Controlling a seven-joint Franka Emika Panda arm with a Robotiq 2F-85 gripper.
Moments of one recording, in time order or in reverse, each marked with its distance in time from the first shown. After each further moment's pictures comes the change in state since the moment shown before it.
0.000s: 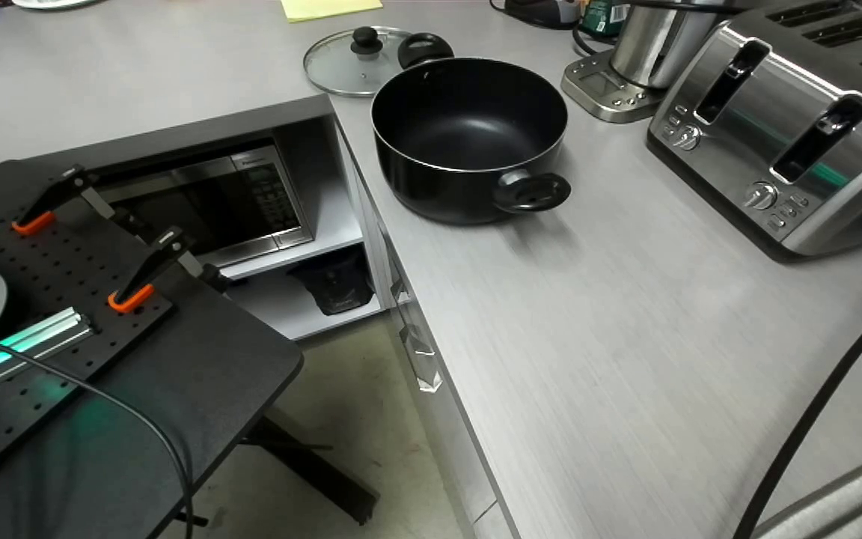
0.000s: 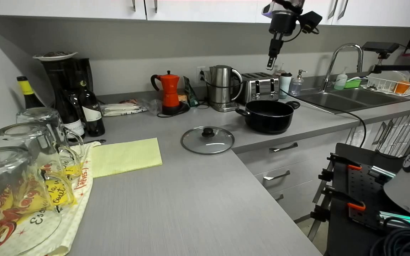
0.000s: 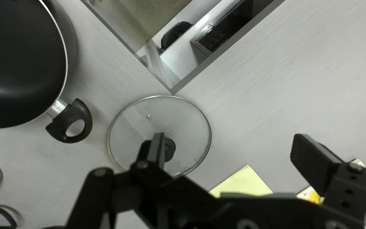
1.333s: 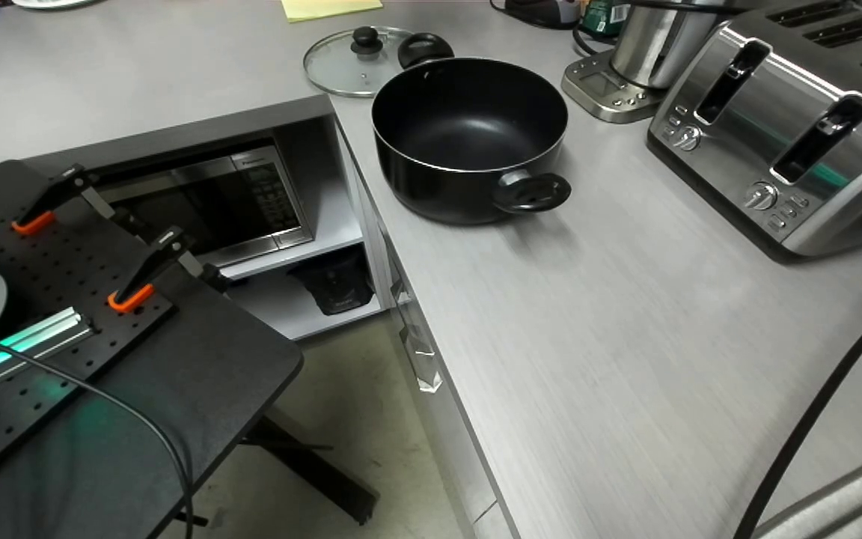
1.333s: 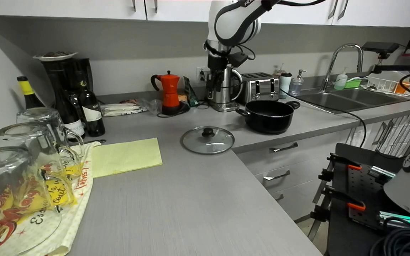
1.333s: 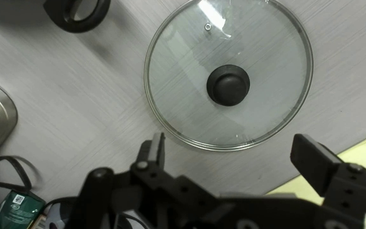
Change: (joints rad) arm -0.023 0.723 0.163 0.586 -0.221 0.181 0.298
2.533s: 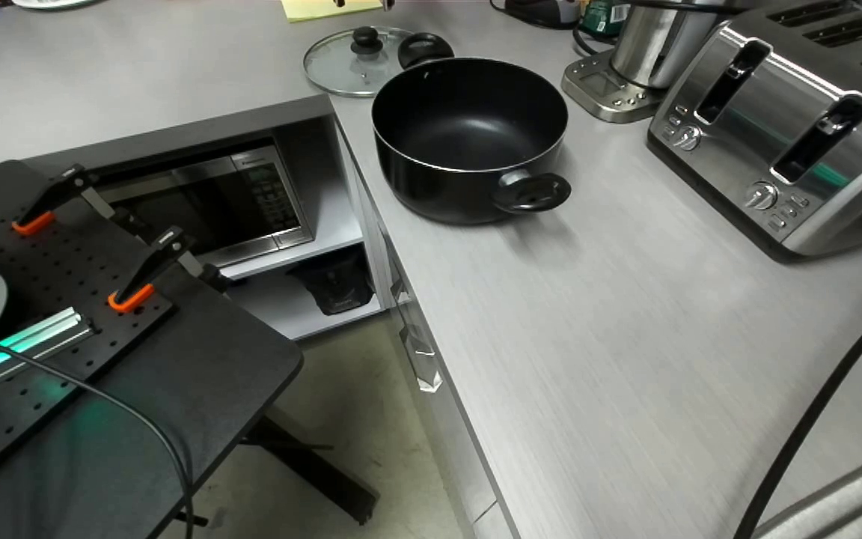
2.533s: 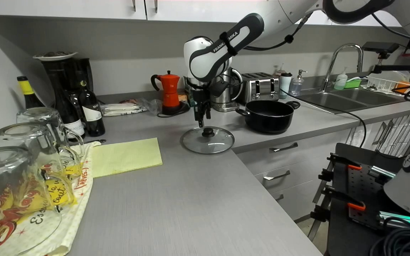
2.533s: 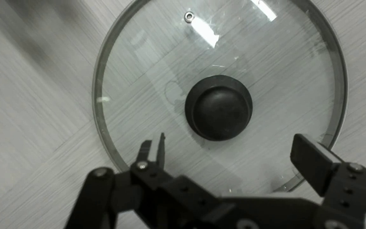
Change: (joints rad) arm 0.029 0.396 0.021 0.379 -0.031 -0.191 0.017
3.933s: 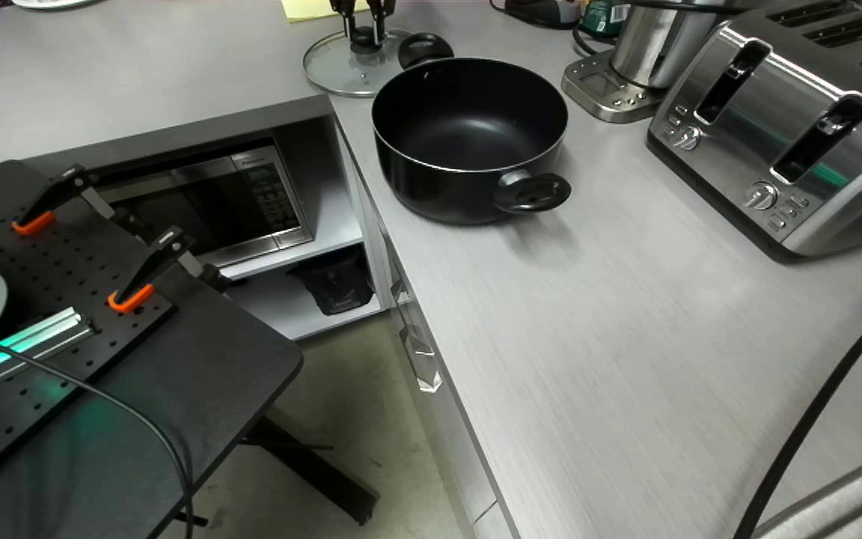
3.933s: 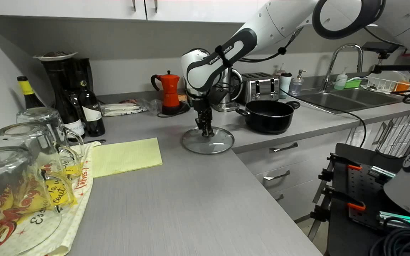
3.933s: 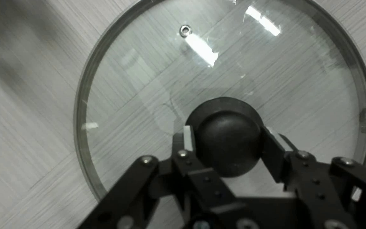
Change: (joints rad) arm -0.001 0.108 -0.001 0.103 0.000 -0.082 0.022
